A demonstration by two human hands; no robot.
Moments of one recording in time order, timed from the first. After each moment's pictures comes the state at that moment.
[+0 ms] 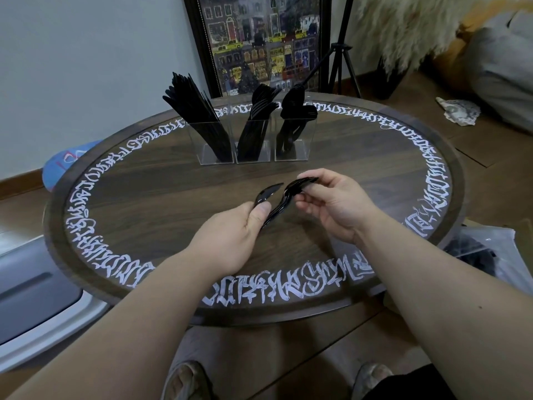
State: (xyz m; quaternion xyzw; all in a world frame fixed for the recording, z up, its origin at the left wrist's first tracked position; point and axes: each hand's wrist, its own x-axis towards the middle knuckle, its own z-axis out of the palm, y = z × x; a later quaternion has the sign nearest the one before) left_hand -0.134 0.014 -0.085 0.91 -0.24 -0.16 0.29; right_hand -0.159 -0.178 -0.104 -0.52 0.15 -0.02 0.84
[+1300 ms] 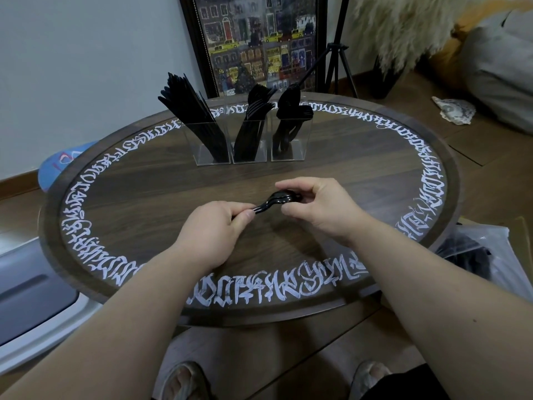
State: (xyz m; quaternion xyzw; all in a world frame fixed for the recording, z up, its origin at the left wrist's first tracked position) left_hand -0.121 0.021 -0.088 0.93 -0.20 -0.14 0.28; right_hand -0.161 -0.176 -0.106 -0.82 0.06 -0.02 0.57
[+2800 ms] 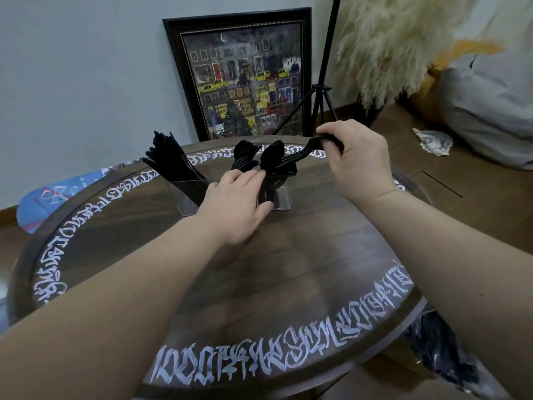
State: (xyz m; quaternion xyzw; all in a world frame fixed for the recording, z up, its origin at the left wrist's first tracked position) left_hand -0.027 -0.059 -0.049 0.93 -0.36 0.01 0.06; right_hand -0.093 -0.254 -0.012 -0.90 0.04 -0.39 0.20
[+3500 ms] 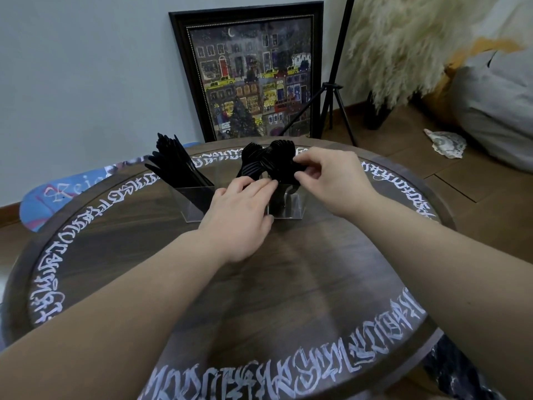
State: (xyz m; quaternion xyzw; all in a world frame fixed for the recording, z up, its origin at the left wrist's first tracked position) left_hand -0.020 -0.055 -0.058 0.92 -0.39 0.05 0.06; right_hand -0.062 -0.236 -0.026 -0.95 0.03 -0.19 0.26
